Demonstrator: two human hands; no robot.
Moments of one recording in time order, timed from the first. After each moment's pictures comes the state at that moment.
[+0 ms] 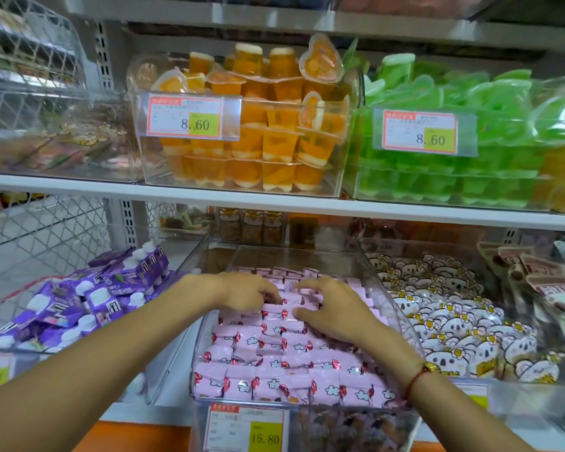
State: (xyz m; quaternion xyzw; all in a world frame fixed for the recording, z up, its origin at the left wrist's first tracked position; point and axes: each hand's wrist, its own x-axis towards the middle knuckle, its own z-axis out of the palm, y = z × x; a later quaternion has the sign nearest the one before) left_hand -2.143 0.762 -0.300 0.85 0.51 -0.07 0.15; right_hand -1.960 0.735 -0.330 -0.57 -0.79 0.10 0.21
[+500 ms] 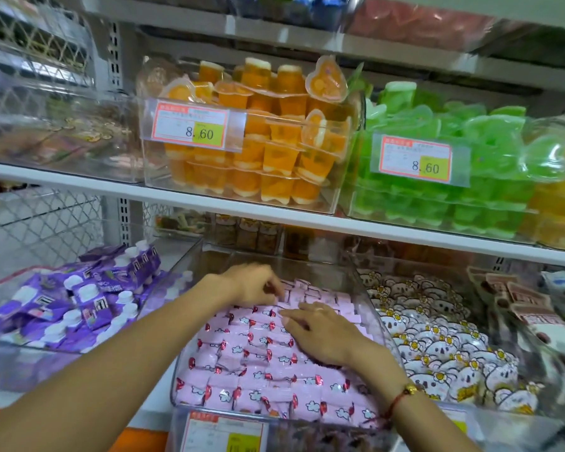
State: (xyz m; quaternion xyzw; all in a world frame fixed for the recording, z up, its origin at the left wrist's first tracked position) left_hand -2.128 0.801 -0.312 0.86 0.50 0.07 0.08; right_hand -1.953 0.739 -0.339 -0.57 -0.82 0.10 0.04
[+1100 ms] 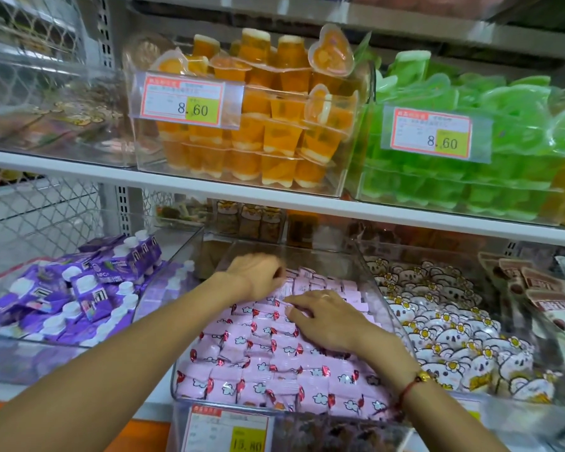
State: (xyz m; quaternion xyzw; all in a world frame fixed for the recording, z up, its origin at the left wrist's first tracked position) left_hand -2.116 0.798 -0.320 0.83 0.54 0.11 0.01; right_hand -1.954 0.743 -0.339 -0.57 -0.81 0.11 0.05
